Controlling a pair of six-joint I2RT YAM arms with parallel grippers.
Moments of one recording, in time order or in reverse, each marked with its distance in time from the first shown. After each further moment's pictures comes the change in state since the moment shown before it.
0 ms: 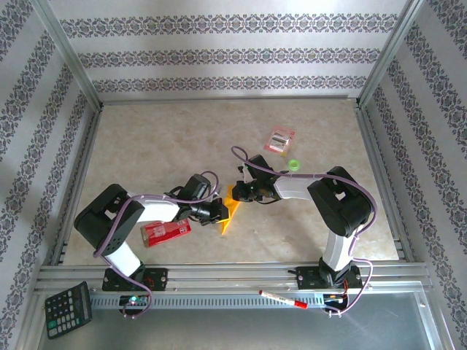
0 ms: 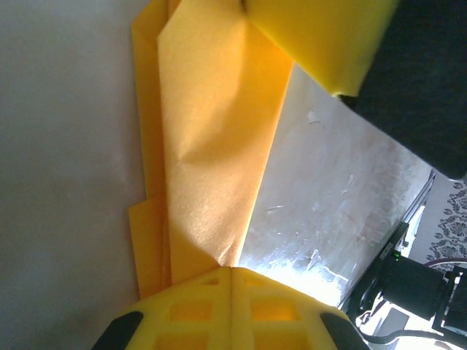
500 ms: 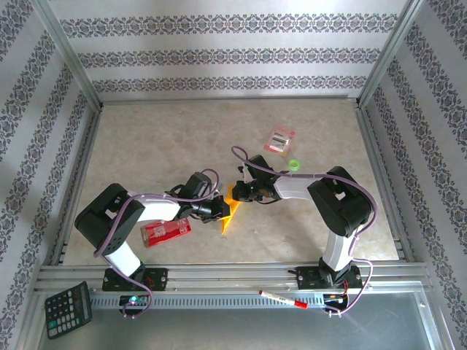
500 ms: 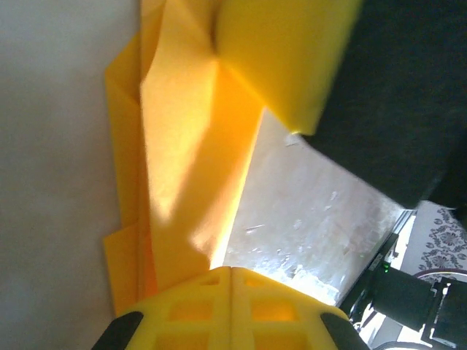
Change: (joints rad) left arm 0.000 0.026 0.021 0.023 -0.009 -0.022; right arm 0.000 0.000 0.000 0.000 0.000 0.004
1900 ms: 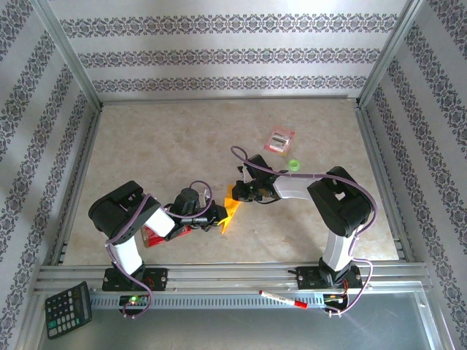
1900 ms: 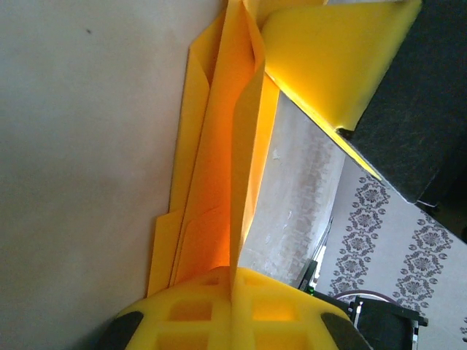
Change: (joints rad) left arm 0.002 0.113 -0.282 0.724 -0.024 -0.349; right arm 0.006 0.000 0.012 -0.021 0.015 0.008
